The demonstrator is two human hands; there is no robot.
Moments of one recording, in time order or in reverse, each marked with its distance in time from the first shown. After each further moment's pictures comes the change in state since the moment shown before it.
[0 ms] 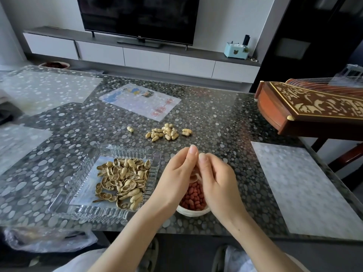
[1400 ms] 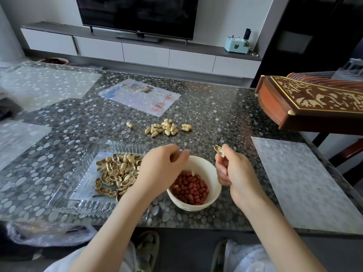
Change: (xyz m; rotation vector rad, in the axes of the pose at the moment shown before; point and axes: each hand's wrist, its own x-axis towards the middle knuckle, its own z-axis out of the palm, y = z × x) left_hand 0.018 -0.008 -0.030 0.941 0.211 0.119; right_hand 0.023 0.021 -0.027 0.343 0.103 0.655
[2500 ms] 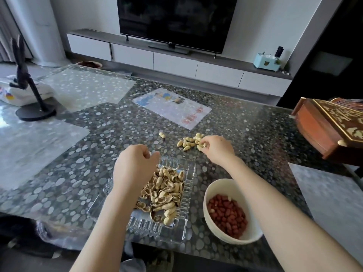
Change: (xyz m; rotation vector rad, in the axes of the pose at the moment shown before) left_hand 0.021 -0.088 -0.073 0.119 0.249 -0.413; right_hand 0.149 0.000 0.108 -1.302 -0.143 -0.443
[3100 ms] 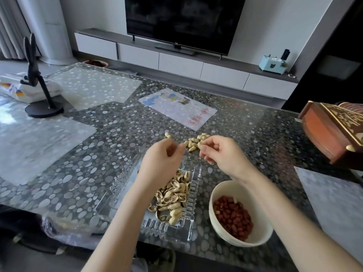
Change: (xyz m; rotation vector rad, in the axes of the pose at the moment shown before) left_hand -0.010 0.026 0.002 -0.261 -0.152 0.182; right_hand -0.065 -0.029 -0.031 0.840 -0.066 -0.148
